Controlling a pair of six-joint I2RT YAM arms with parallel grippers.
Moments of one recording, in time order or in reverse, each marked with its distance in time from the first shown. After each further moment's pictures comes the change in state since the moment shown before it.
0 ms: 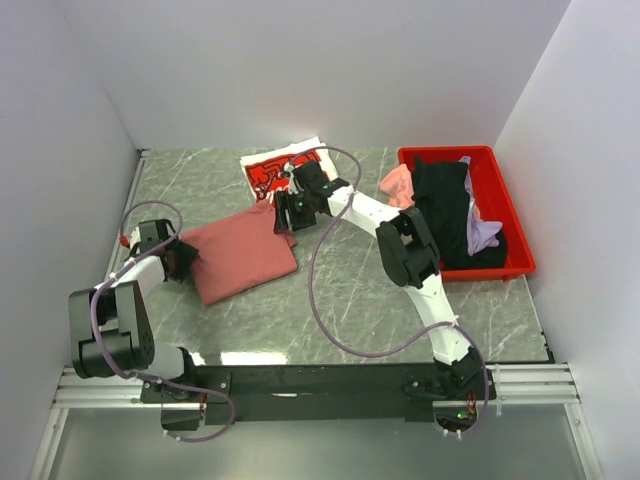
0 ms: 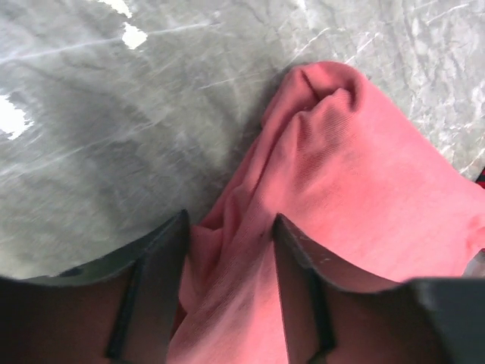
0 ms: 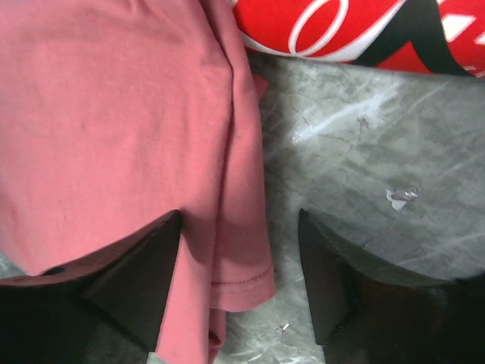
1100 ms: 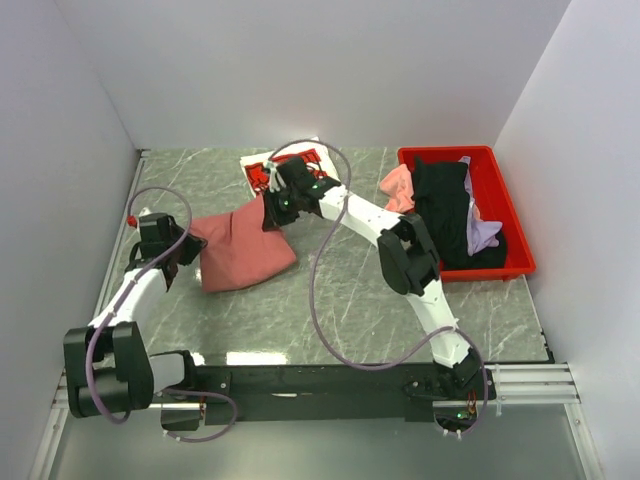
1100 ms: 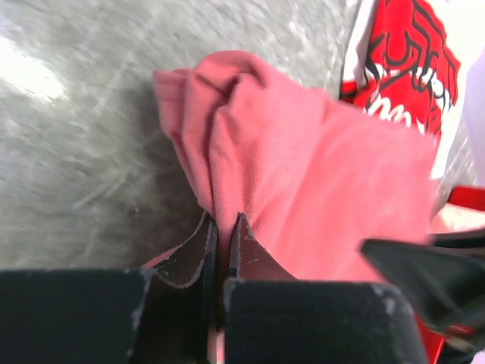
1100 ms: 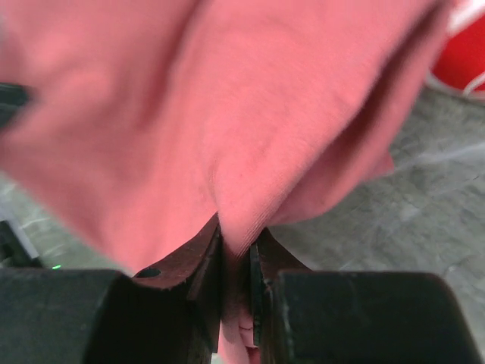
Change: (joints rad) left arm -0.072 -0.197 -0.023 0.102 0.137 0.070; right arm 0.080 -0.048 0.049 -0.013 -0.040 -0.061
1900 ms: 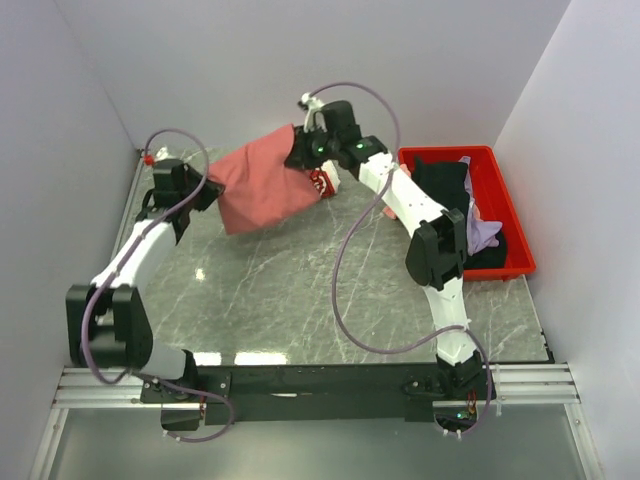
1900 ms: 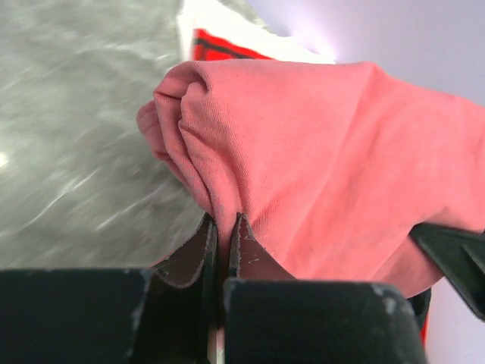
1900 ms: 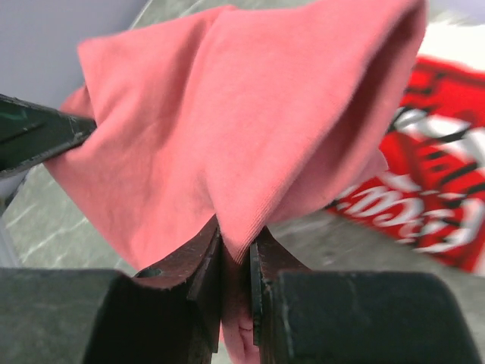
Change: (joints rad) left arm -0.159 0.203 0.412 -0.011 -0.009 0.011; right arm -0.183 -0.127 0.177 0.018 -0.043 -0.088
